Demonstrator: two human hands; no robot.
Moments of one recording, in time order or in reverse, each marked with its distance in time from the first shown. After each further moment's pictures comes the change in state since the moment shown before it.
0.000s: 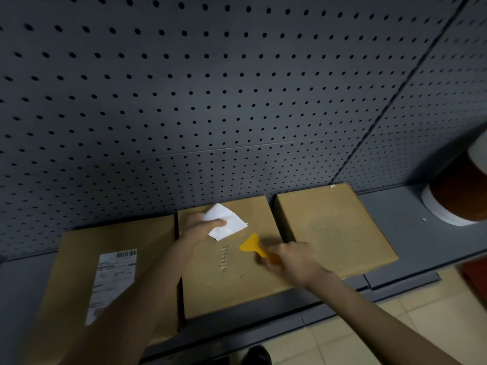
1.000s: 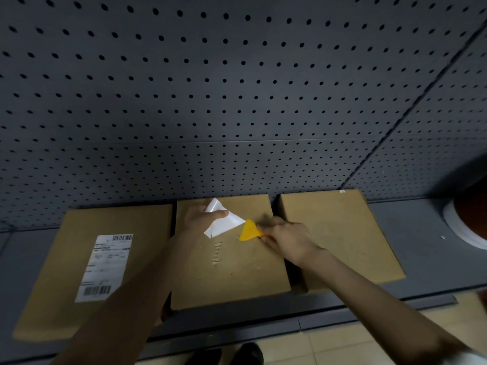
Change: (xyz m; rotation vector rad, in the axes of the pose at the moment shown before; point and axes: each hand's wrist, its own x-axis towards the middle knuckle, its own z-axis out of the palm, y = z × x) left_hand -0.001 0.001 0.016 -0.024 0.048 -0.034; right_hand 0.044 0.030 -0.014 -0.046 -0.012 -0.130
